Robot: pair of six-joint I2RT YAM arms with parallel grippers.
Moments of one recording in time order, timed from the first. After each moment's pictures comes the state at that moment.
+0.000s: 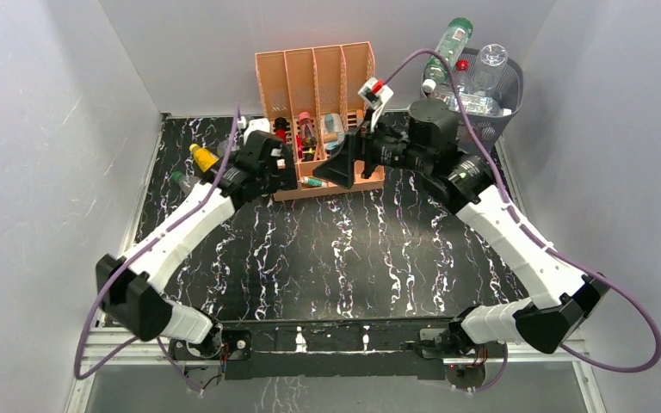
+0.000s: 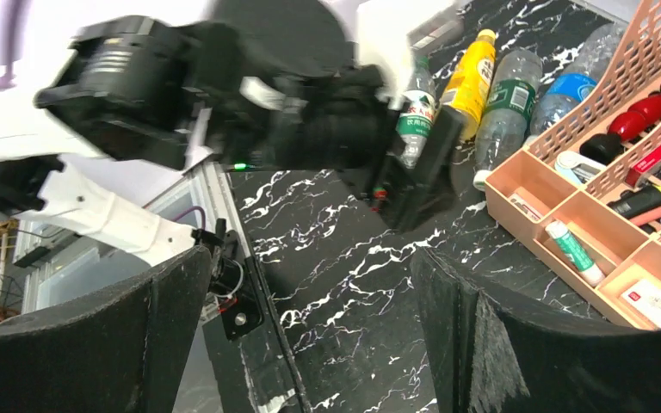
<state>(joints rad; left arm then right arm) -0.56 1.47 1.38 -0.76 -0.40 -0.50 0.67 1.30 1.53 -0.35 -0.59 0.33</state>
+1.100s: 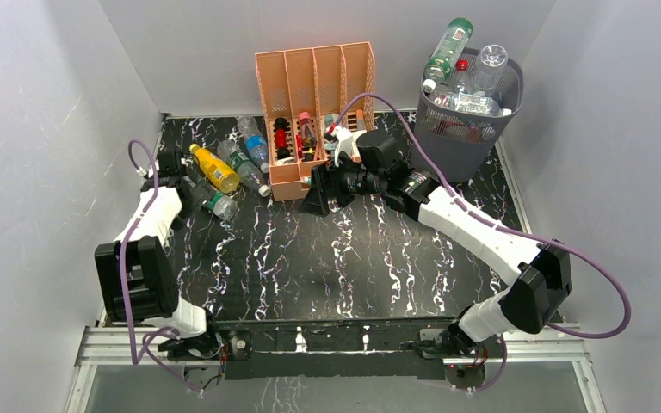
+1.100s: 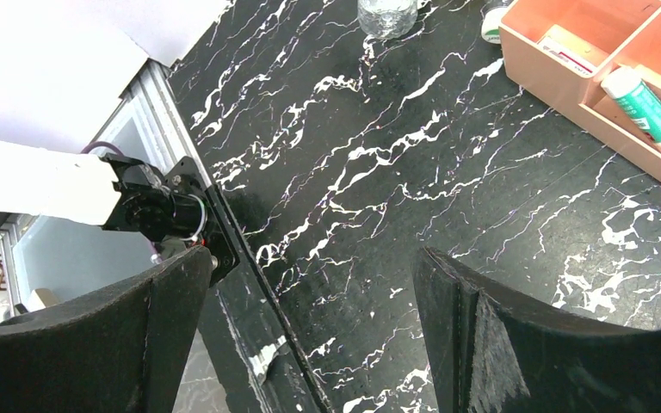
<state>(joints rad) 0.16 1.47 1.03 -0.60 -0.22 -0.63 0.80 1.45 1.34 -0.35 -0.46 0.34</state>
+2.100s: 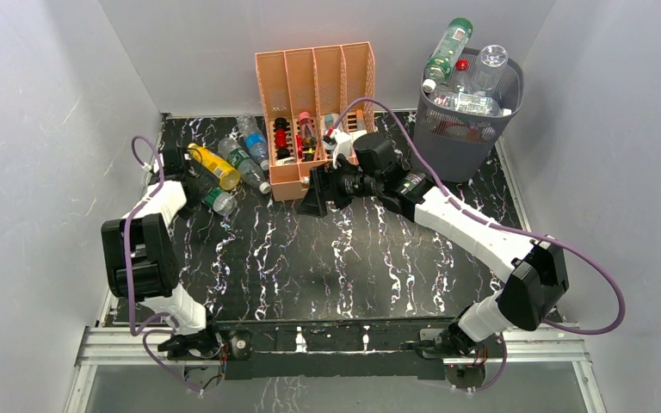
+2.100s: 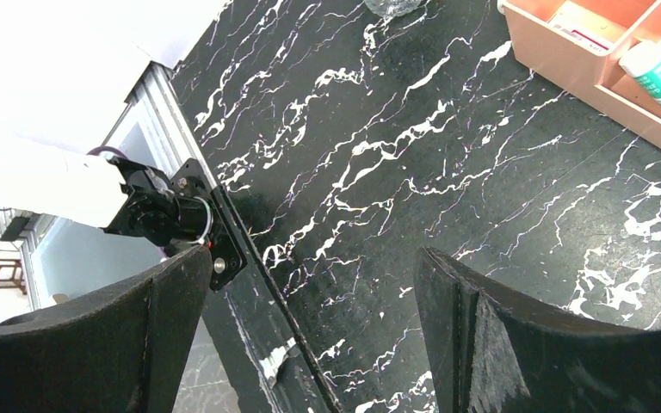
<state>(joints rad) 0.16 1.62 1.04 -0.36 -0.14 -0.71 0.80 1.47 1.31 -0.32 -0.46 0.39</state>
